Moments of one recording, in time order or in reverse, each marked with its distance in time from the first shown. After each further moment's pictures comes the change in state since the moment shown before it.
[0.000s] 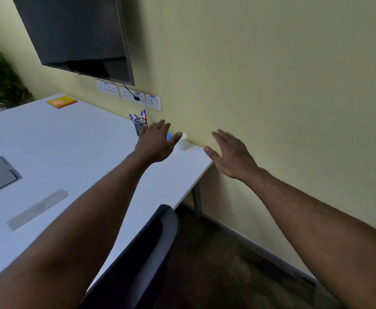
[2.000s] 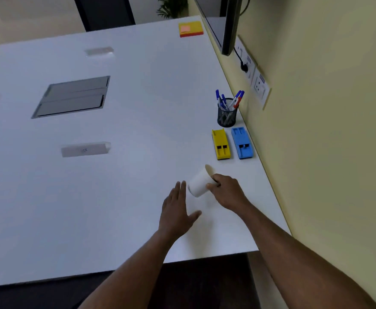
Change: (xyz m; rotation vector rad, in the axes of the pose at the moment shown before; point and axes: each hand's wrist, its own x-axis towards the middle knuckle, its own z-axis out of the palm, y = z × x) left_hand 0.108 -0.052 0.276 -0.239 -0.103 -1.011; right_hand 0.339 0.049 0.285 0.499 -0.832 -0.292
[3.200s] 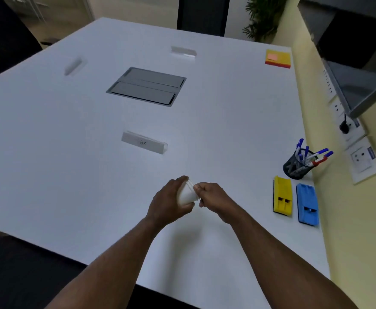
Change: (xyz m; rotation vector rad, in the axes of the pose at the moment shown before) left_hand 0.034 -0.135 -0.121 -0.276 0.400 -0.161; right_hand 0.080 -0.182 0.098 0.144 -0.516 -0.095
